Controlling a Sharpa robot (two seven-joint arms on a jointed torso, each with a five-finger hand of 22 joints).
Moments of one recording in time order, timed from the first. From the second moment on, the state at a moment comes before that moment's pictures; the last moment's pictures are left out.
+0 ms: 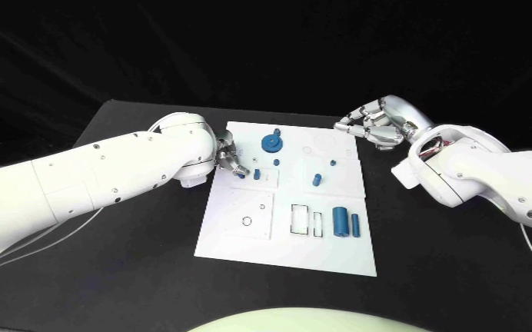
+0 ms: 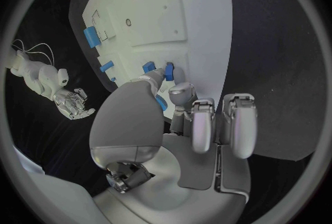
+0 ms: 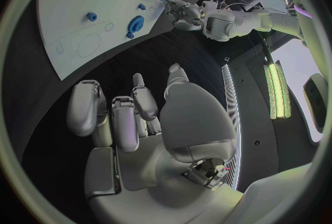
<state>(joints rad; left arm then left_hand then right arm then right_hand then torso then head) 1.24 -0.66 -0.02 1.40 -1.18 0.12 -0.70 1.19 -0.16 0.34 0.29 0.24 1.01 0.01 0.58 0.66 1.34 -0.05 1.10 0.93 1.47 -0.09 1.57 1.31 0.01 1.47 0.02 1.56 1.31 1.28 -1.01 -0.12 1.67 -0.91 -0.52 -0.03 1.21 -0.03 -0.19 0.29 0.30 1.00 0.13 0.13 0.23 1.32 0.06 1.26 1.23 1.47 -0.01 1.45 1.31 0.07 1.38 0.09 1.21 1.31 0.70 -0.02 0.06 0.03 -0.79</state>
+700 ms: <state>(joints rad) 1.24 -0.66 -0.02 1.41 -1.18 0.12 -0.70 1.17 -0.16 0.27 0.29 0.23 1.01 0.01 0.59 0.65 1.34 -0.05 1.11 0.93 1.47 -0.09 1.57 1.31 0.01 1.47 0.02 1.57 1.31 1.28 -1.01 -0.12 1.67 -0.91 -0.52 -0.03 1.21 -0.03 -0.19 0.29 0.30 1.00 0.13 0.13 0.23 1.32 0.06 1.26 1.23 1.47 -0.01 1.45 1.31 0.07 1.38 0.09 1.21 1.31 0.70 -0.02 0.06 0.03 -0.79</state>
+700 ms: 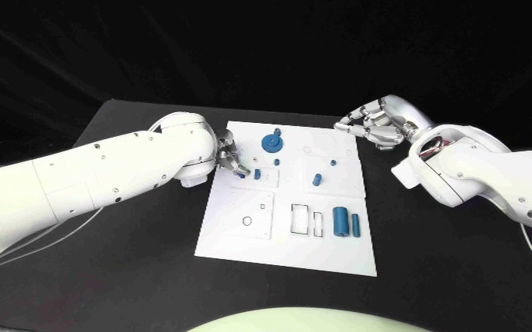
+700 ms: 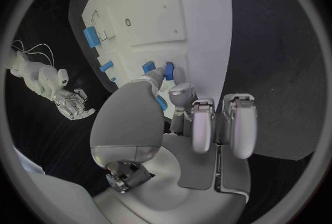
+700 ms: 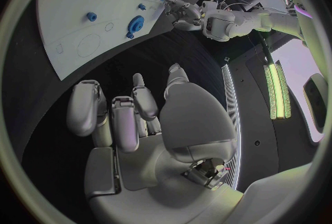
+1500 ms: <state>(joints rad) 1.24 -0.65 -0.02 1.40 -1.18 0.13 -0.70 1.15 -0.15 0.21 0.29 0.23 1.01 0.01 0.60 0.64 1.34 -0.05 1.11 0.93 1.47 -0.09 1.57 1.31 0.01 1.47 0.02 1.57 1.31 1.28 -1.01 -0.12 1.67 -0.91 -0.52 -0.03 1.21 -0.03 -0.19 0.29 0.30 1.00 0.13 0.13 0.23 1.32 0.06 1.26 1.23 1.47 -0.01 1.45 1.31 0.07 1.38 0.09 1.21 1.31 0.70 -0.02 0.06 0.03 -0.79</state>
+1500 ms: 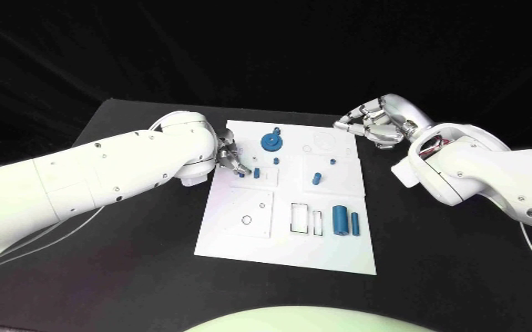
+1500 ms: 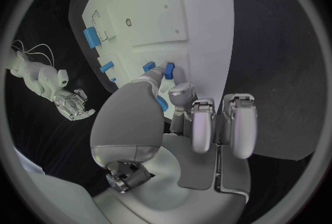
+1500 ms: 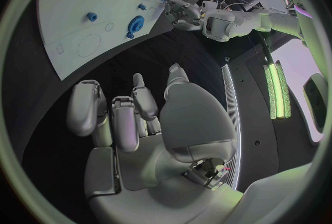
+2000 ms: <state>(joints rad) 1.24 -0.65 -0.02 1.39 -1.18 0.13 -0.70 1.13 -0.13 0.16 0.29 0.23 1.01 0.01 0.60 0.64 1.34 -0.05 1.11 0.93 1.47 -0.09 1.57 1.31 0.01 1.47 0.02 1.57 1.31 1.28 -1.01 -0.12 1.67 -0.91 -0.52 -0.03 1.21 -0.03 -0.19 0.29 0.30 1.00 0.13 0.13 0.23 1.32 0.06 1.26 1.23 1.47 -0.01 1.45 1.31 0.07 1.38 0.09 1.21 1.31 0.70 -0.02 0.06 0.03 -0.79</state>
